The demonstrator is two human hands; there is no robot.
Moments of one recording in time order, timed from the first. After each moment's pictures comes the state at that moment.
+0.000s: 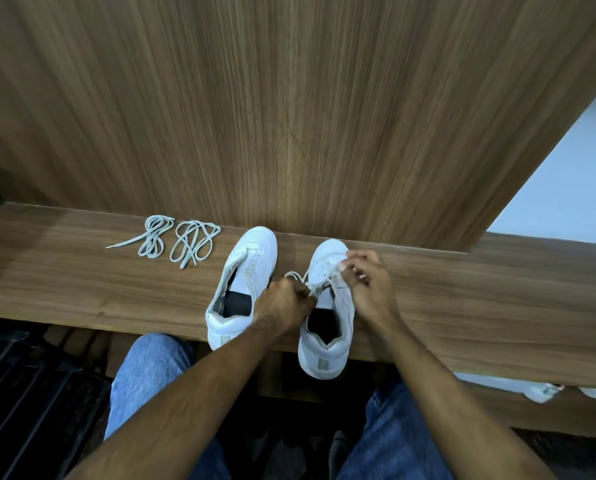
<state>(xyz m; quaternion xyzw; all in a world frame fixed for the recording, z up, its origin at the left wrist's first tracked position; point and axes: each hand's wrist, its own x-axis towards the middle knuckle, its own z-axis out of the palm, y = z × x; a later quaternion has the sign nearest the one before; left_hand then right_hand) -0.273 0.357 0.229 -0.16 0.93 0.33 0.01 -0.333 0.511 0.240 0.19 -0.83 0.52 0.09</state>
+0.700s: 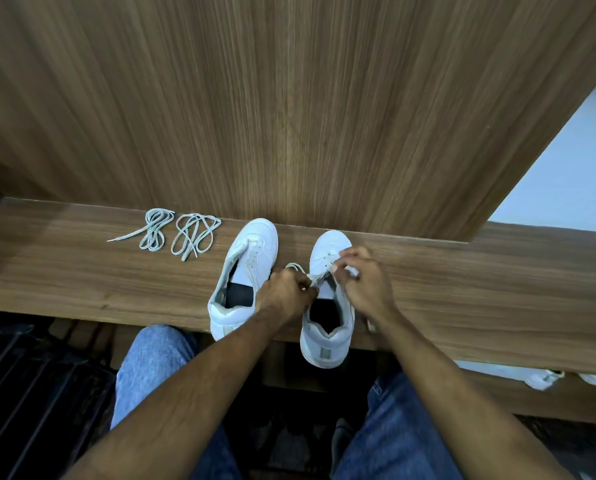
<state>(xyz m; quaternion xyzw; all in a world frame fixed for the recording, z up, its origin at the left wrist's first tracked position) -0.271 0.359 0.232 -0.16 0.93 0.34 0.00 -0.336 0.510 0.231 0.20 -0.88 0.42 0.04</state>
